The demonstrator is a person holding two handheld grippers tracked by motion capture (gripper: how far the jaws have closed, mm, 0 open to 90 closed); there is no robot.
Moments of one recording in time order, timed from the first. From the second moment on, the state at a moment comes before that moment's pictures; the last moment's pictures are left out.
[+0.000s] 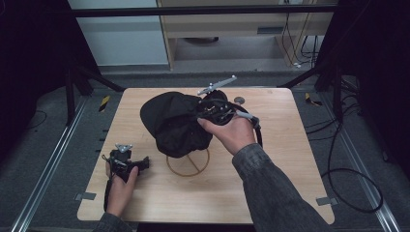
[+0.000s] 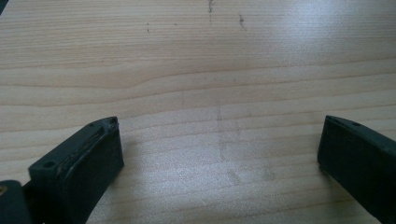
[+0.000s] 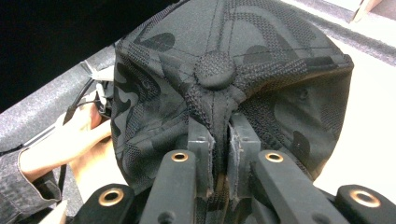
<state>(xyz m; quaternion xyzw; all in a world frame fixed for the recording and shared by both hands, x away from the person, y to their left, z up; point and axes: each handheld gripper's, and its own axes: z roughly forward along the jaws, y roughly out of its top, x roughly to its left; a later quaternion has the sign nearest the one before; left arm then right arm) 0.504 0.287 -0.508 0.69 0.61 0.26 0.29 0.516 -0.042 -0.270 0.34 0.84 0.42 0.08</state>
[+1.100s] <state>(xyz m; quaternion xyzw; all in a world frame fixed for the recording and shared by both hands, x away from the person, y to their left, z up) 0.504 0.287 -0.508 0.70 0.61 0.26 0.28 0.520 -0.043 -0.270 0.35 0.83 0.43 0.08</state>
